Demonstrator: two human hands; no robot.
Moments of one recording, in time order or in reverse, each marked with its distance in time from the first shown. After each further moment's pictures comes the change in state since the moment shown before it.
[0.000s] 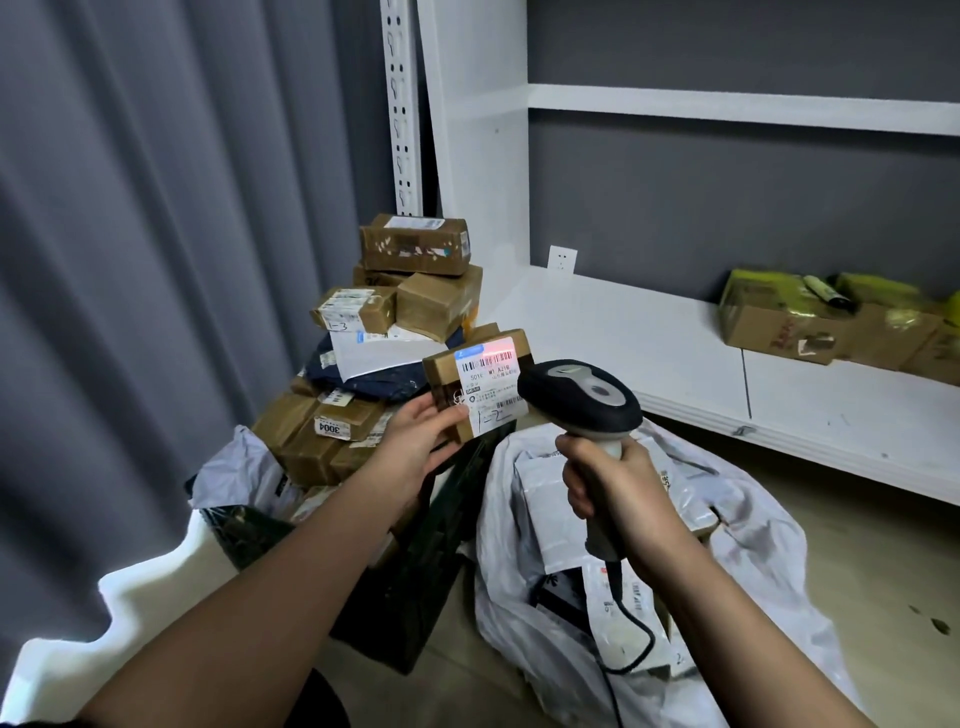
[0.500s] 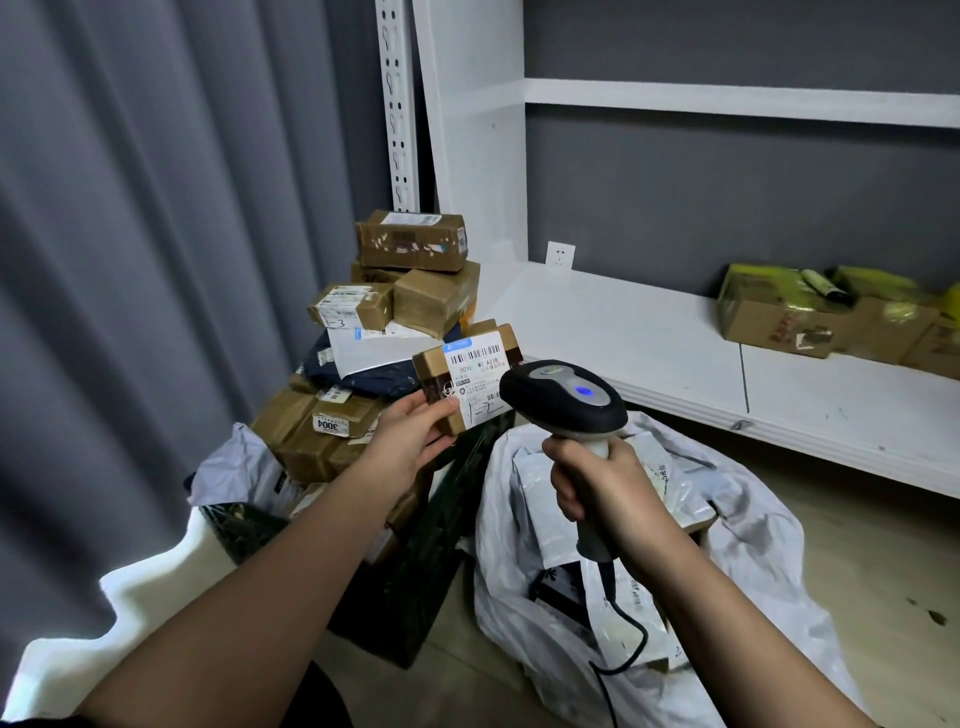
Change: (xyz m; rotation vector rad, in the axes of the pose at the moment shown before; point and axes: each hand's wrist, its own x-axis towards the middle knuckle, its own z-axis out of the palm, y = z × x) left_hand 0.004 0.000 -0.006 0.001 0.025 -0.019; right_hand -0.006 -0.002 0.005 -0.044 -0.053 0.010
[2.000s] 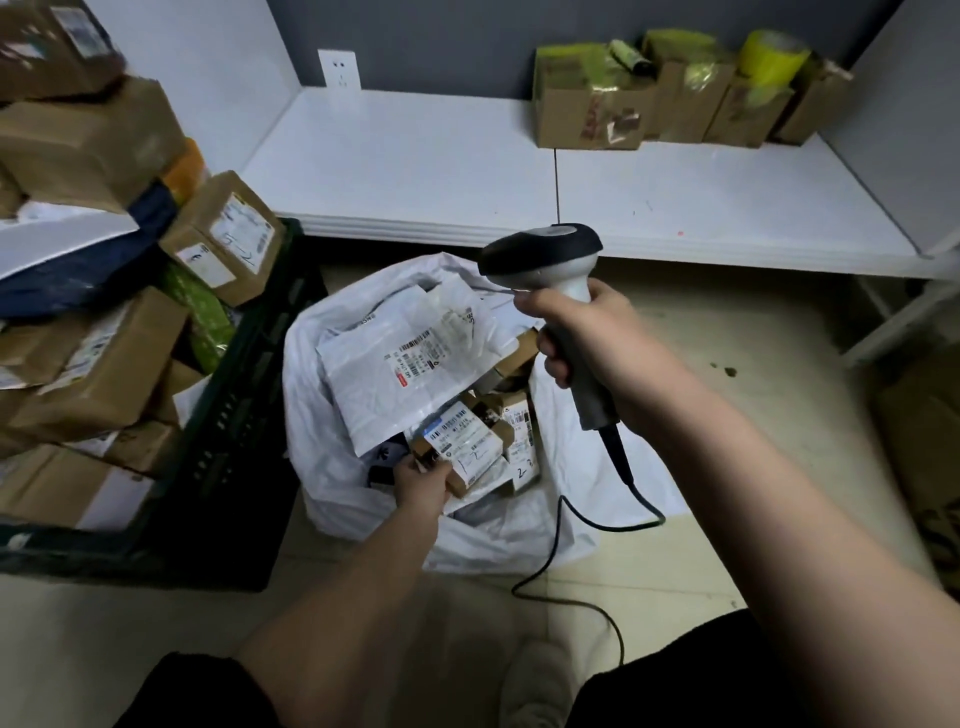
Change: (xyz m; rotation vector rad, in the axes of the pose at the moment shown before) left_hand -0.014 -0.299 0.149 0.392 0.097 -0.443; right_hand -0.010 0.038 -0.200 0.028 0.338 0.197
